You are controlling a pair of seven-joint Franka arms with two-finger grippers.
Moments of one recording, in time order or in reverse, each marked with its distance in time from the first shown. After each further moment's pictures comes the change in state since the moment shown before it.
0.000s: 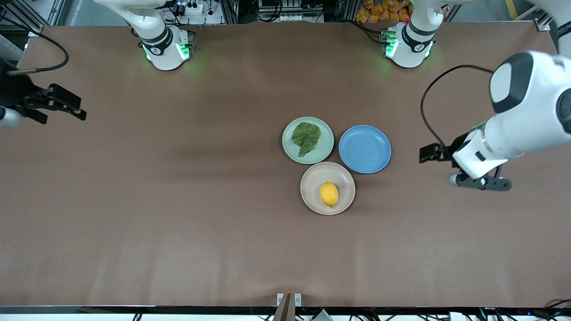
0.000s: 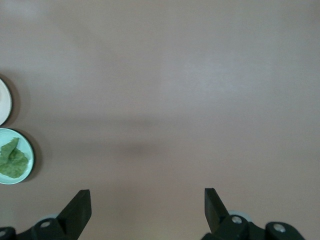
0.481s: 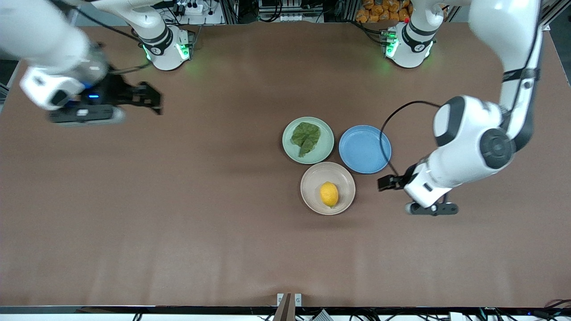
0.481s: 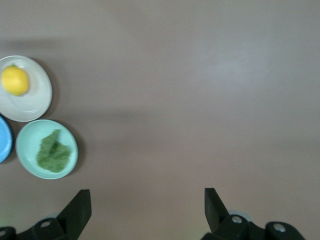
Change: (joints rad) left arm -0.129 0.201 0.000 0.060 -0.012 0.253 -0.210; right arm 0.324 0.068 0.017 -0.007 0.001 0.055 0.368
